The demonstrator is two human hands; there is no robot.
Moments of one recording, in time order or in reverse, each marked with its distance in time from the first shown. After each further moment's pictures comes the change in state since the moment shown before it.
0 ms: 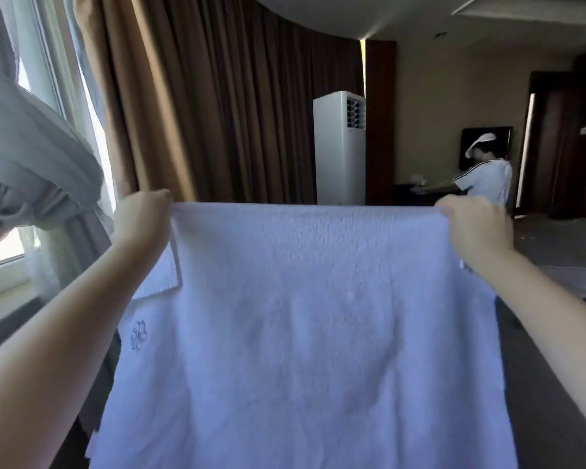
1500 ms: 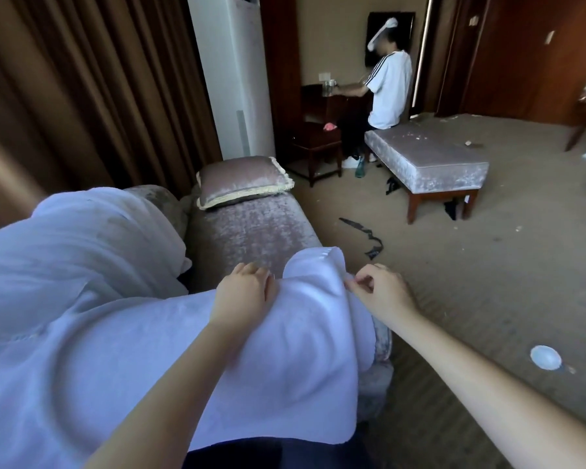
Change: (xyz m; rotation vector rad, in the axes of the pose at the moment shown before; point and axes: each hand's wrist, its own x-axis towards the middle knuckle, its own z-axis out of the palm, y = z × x) left_hand -0.156 0.329 0.211 -0.641 -0.364 0.501; right_hand -0.118 0.115 0.203 0.399 -0.464 0.349
